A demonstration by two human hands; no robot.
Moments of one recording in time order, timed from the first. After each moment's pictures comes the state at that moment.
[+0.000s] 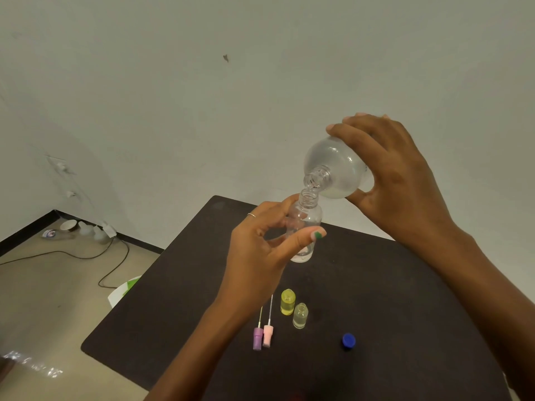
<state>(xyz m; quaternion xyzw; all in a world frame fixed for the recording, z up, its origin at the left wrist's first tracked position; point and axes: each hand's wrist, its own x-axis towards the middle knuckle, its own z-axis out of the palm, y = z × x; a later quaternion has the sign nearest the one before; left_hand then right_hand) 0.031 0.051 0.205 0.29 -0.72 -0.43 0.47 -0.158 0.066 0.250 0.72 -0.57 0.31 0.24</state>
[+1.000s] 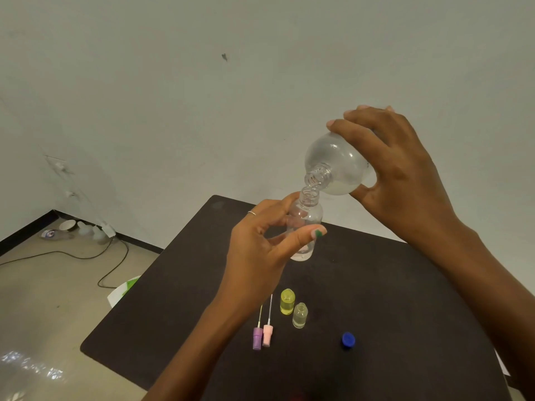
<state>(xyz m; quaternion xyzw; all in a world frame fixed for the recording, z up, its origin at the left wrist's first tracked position) 0.030 0.048 0.205 0.28 -0.72 -0.43 0.46 -0.161 0.065 0.256 0.72 -0.57 0.30 0.25</state>
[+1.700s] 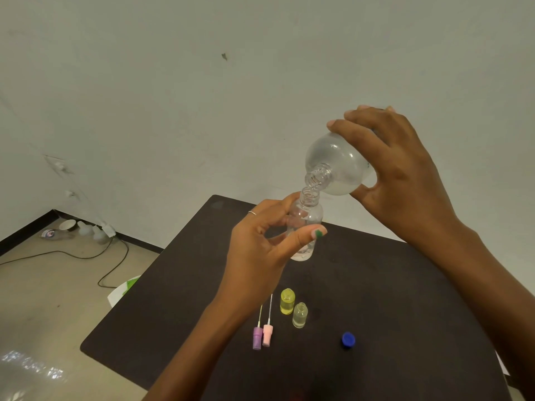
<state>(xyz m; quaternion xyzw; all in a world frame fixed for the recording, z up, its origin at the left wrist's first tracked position) 0.030 0.049 0.207 0.28 -0.71 -0.45 0.46 -0.161 0.066 0.255 0.72 -0.57 0.30 0.26</state>
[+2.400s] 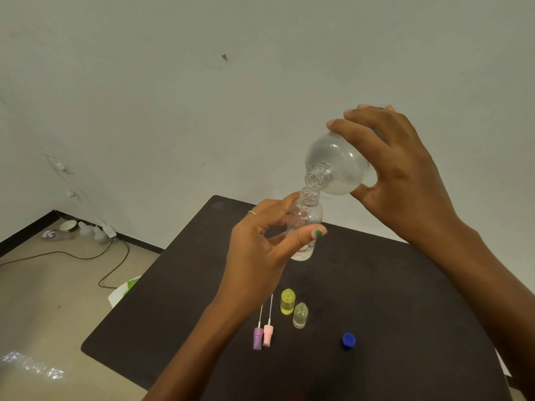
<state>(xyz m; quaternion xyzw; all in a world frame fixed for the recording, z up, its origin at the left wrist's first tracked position) 0.030 0.050 0.208 0.28 -0.72 -0.44 0.47 -0.161 0.066 0.256 0.73 -0.56 0.30 0.26</state>
